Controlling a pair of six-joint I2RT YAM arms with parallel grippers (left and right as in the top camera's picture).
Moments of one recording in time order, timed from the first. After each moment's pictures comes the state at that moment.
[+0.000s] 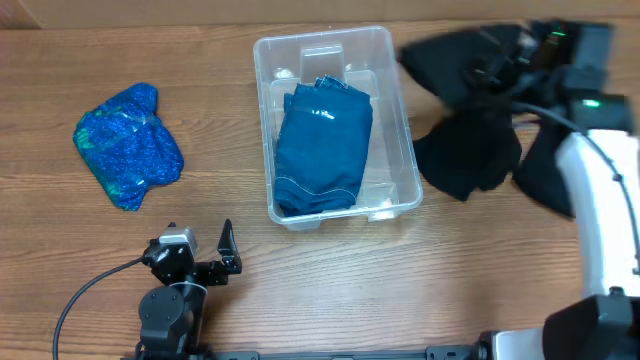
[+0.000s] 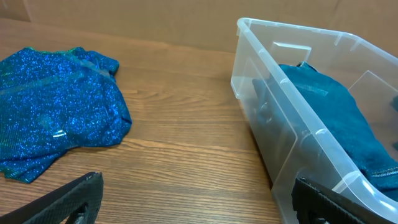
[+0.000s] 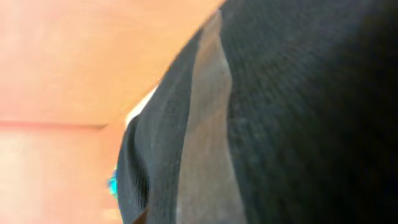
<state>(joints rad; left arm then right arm) -0.10 0.02 0.12 -0.36 -0.07 -0.20 -0.03 1.59 1.50 -0.60 -0.53 0.70</state>
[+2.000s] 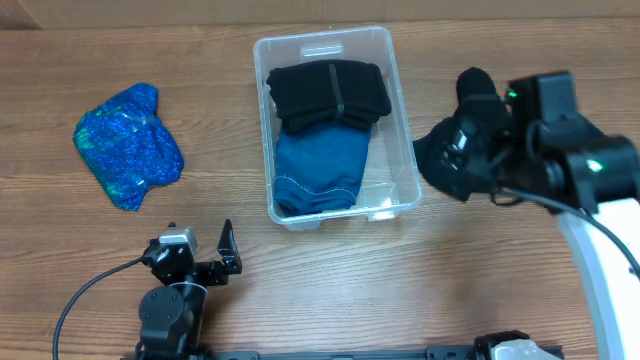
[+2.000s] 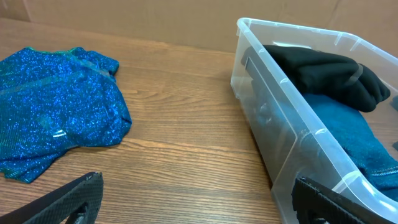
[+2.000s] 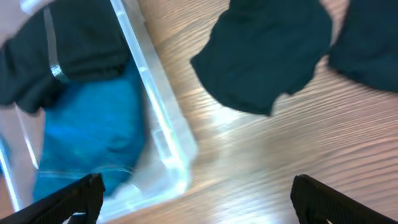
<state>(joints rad) -0.10 0.02 0.12 -0.36 -0.07 -0.20 0.15 1.31 1.52 -1.29 -0.01 0.47</state>
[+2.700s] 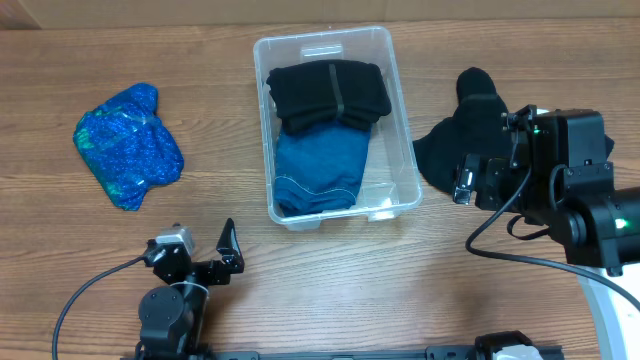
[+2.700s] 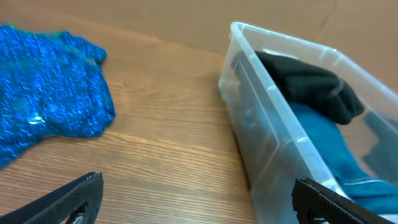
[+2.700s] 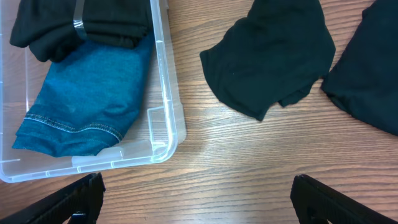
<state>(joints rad) -0.10 0.01 0.12 -0.36 -0.03 -0.33 0.14 1.15 1.42 -1.27 -0.07 0.25</state>
